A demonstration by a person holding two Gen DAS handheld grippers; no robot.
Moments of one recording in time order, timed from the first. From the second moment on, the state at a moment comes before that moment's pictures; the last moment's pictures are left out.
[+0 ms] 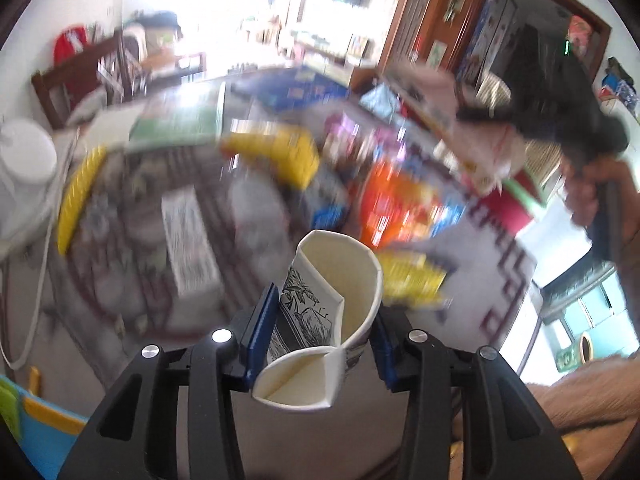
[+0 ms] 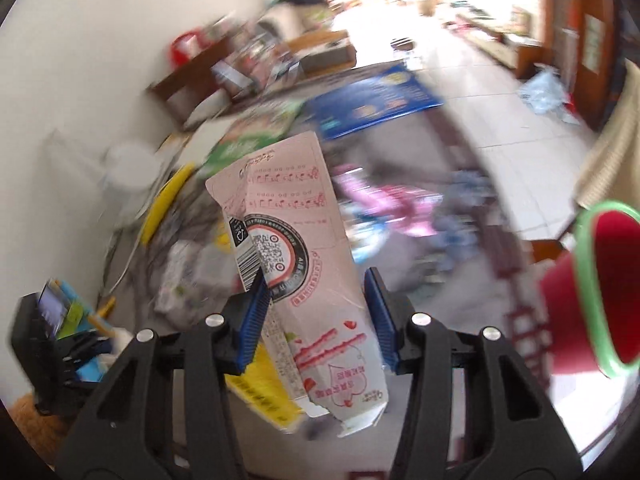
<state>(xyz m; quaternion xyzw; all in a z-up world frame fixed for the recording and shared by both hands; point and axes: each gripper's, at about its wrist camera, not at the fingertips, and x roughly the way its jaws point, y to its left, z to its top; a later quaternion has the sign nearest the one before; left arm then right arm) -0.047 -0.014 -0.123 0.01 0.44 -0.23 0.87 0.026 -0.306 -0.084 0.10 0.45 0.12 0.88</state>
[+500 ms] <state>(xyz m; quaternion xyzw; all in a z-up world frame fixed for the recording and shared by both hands) 0.008 -0.239 -0.069 -0.01 0.38 -0.35 0.86 -0.005 -0.567 -0.103 0.16 0.44 -0.12 0.88</state>
